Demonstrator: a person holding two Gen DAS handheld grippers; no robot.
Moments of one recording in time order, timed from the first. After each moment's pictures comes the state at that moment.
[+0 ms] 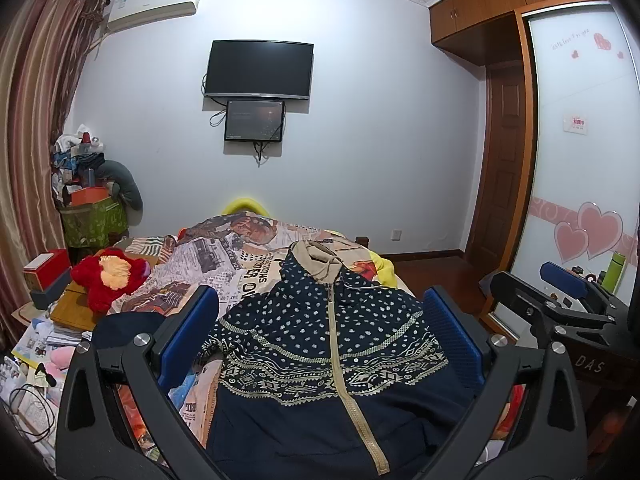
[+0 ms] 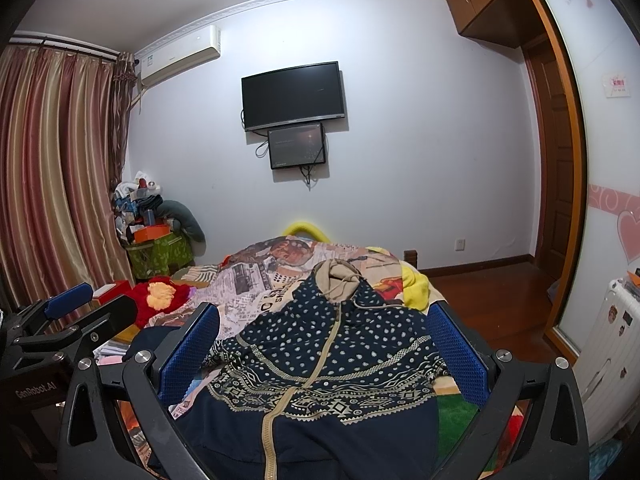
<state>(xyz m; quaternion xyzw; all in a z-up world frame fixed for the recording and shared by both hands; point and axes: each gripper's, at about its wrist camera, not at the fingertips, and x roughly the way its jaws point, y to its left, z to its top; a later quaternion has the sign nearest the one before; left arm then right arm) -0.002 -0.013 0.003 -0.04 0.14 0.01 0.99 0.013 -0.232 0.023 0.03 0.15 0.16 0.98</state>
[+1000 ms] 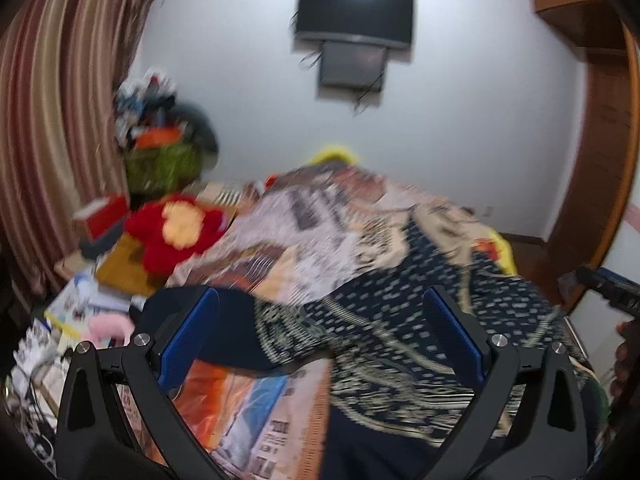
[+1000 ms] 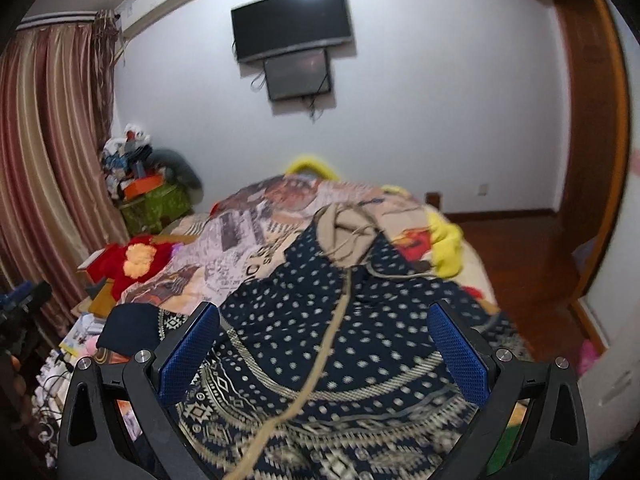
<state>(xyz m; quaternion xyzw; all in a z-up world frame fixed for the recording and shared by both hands) 0.125 0.165 -0.074 -0.09 0.24 0.16 0.95 0.222 -0.183 -0.042 0.02 0.28 0.19 0.94</state>
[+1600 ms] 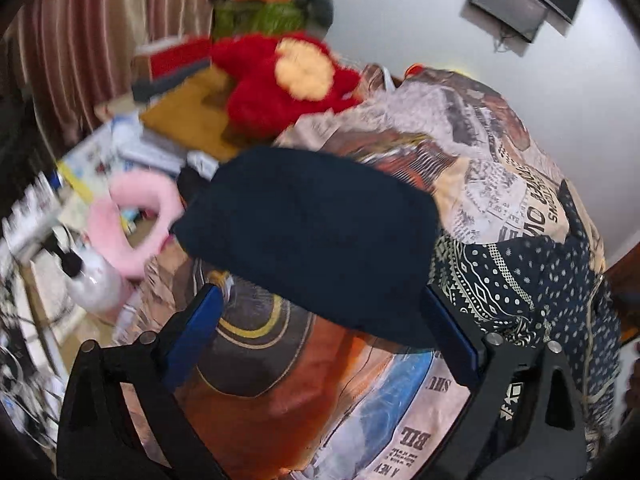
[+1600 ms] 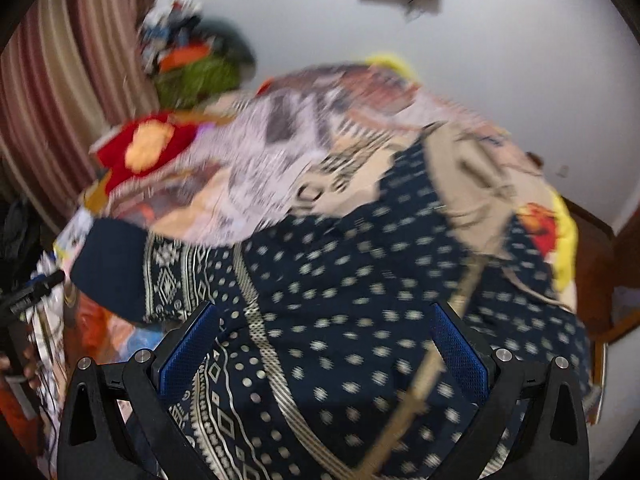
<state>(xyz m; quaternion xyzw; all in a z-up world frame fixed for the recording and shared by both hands) 0.149 0.363 -0.236 -0.28 0.39 0.26 0.84 0.363 -0.002 -0.147 -0.13 0.43 0.29 0.84</state>
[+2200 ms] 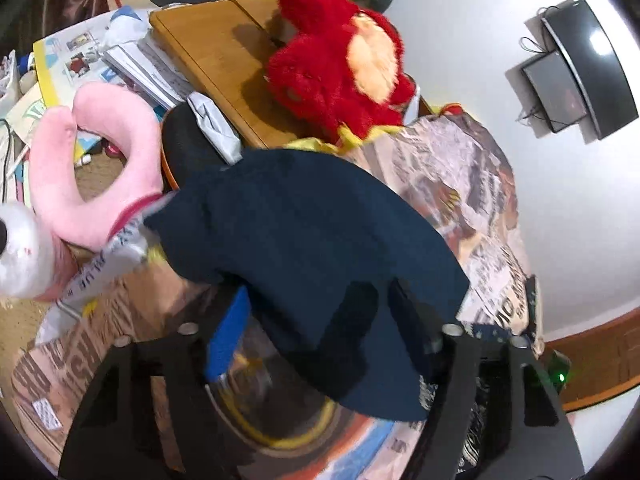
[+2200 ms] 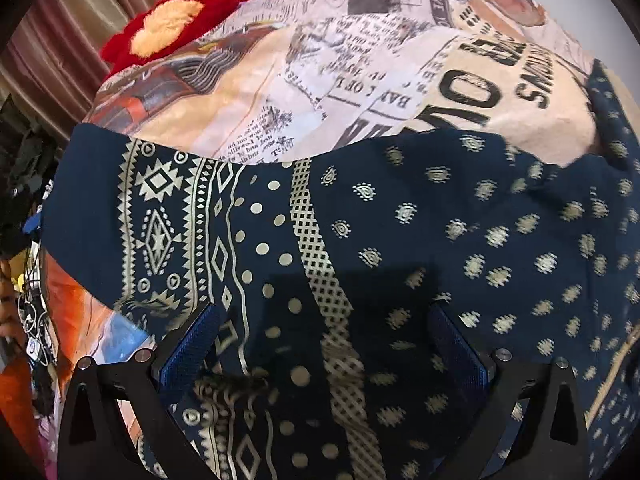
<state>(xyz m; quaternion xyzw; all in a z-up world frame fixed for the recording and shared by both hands) 0.154 0.464 -0.282 -0.47 0.34 0.22 0.78 0.397 0.117 -0.274 -0.19 0.56 0.35 0.73</state>
